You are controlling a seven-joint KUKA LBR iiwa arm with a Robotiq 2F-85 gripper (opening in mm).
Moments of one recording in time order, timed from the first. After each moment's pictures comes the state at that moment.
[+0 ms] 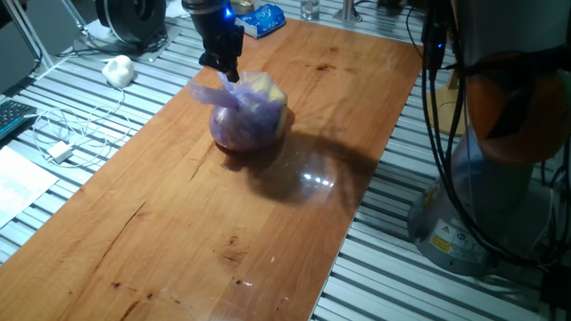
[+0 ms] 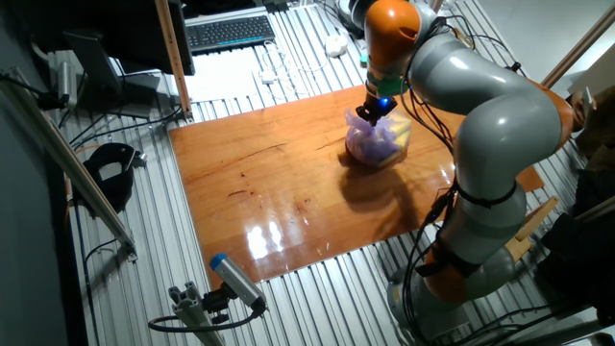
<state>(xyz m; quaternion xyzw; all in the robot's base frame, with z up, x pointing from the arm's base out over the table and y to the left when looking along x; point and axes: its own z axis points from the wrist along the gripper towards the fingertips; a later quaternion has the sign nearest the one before) 0.515 0.000 0.236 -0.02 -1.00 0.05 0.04</state>
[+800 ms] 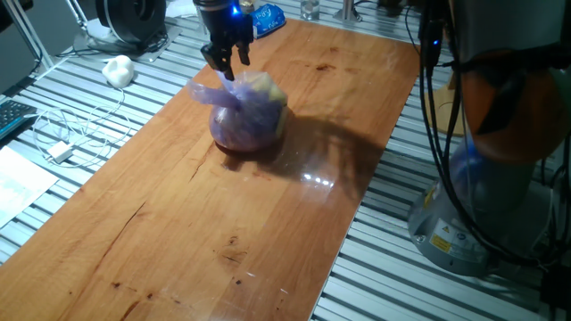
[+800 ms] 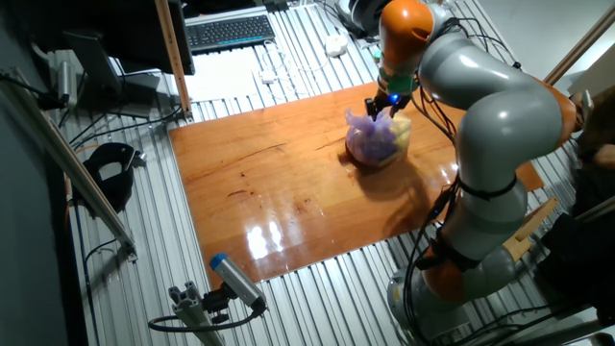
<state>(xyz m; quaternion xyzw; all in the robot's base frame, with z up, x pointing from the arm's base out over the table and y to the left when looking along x) 0.545 -0.055 0.213 -0.07 -1.00 0.04 0.02</state>
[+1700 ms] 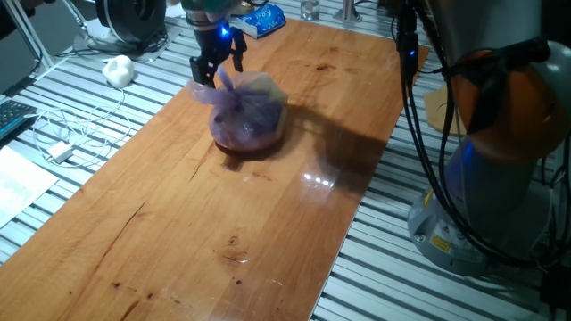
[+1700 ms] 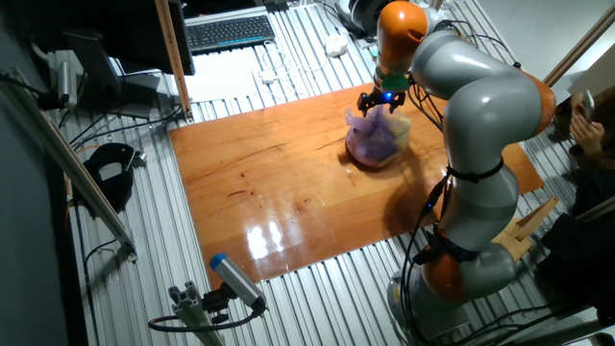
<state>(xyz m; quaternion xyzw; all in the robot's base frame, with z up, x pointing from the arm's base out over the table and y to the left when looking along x) 0.585 -0.065 0.147 -0.10 -0.99 0.03 0.01</state>
